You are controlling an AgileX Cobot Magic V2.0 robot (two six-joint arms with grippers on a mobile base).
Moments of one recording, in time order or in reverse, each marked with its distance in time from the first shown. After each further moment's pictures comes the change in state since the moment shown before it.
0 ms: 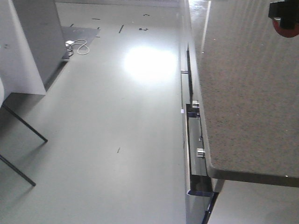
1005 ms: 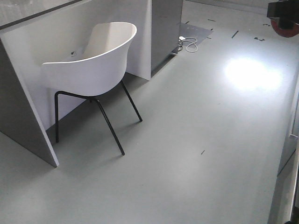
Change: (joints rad) left arm 0.000 0.000 0.000 0.000 0.000 0.000; right arm 0.000 0.000 0.000 0.003 0.000 0.000
